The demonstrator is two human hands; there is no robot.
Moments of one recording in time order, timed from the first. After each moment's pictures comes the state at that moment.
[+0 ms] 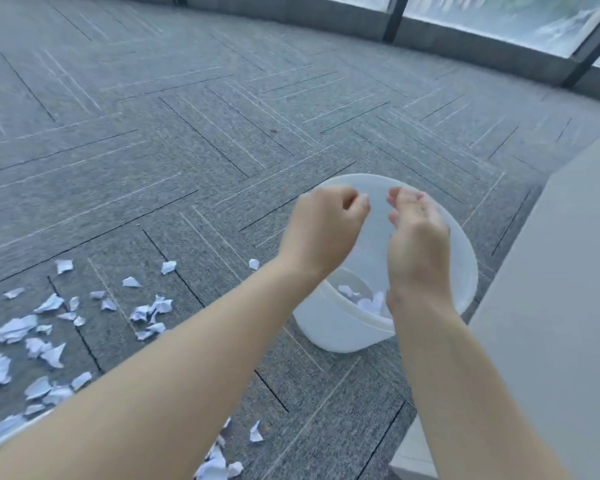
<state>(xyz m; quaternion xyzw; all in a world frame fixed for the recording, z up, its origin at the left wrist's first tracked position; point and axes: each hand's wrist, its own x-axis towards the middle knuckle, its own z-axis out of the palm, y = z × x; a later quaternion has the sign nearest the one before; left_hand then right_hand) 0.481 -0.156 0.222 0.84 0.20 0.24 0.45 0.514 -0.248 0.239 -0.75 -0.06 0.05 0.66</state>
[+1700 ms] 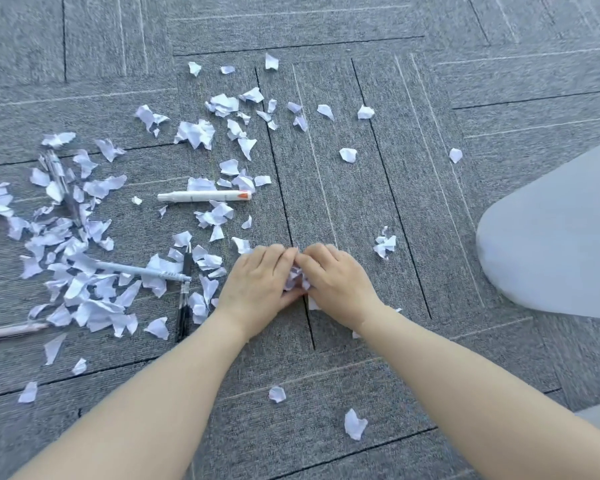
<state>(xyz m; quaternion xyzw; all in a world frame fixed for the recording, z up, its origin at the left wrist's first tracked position) 0.139 -0.144 -0.067 0.92 0.39 0.04 0.10 0.305 -0.190 -0.070 -0.60 -0.79 0.05 0.13</state>
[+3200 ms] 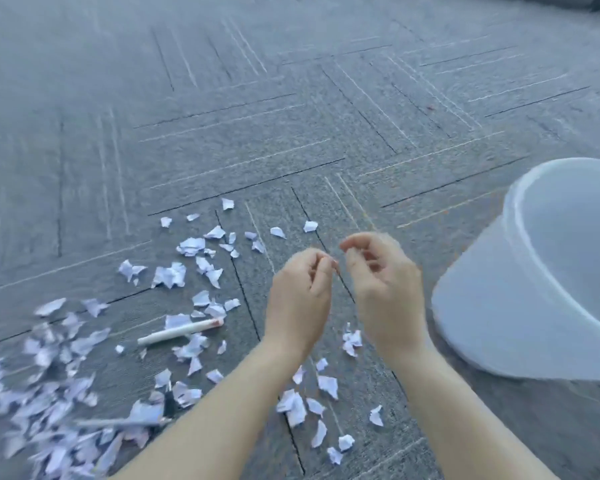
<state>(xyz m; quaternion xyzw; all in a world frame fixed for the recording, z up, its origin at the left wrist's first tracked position) 0.286 -0.088 0.087 0.72 0.43 0.30 0.46 0.374 -0.151 0.119 -0.75 -0.40 0.14 0.51</state>
